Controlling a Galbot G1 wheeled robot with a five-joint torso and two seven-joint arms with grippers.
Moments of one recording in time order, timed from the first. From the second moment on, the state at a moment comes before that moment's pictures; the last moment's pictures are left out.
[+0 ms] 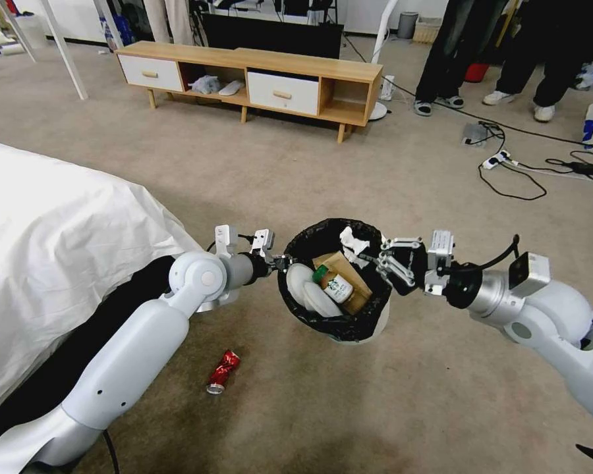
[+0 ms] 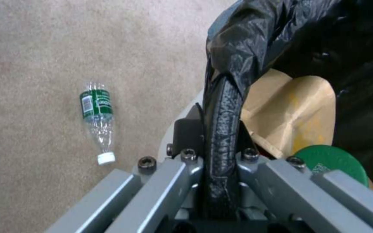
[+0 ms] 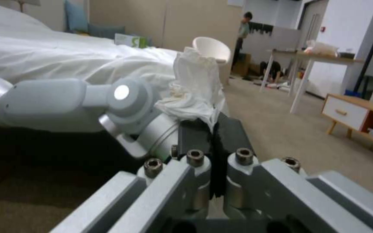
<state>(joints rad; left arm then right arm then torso) 0.57 -1.05 0.04 -1.70 -1.32 0.74 -0.24 -0.95 0.54 0.22 2.02 0.94 0.15 -0.67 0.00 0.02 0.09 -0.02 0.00</state>
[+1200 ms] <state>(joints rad) 0.59 -1.05 0.03 -1.74 -1.31 0.74 -0.24 -0.94 0.53 0.19 1.99 0.93 0.14 -0.63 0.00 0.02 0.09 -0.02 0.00</state>
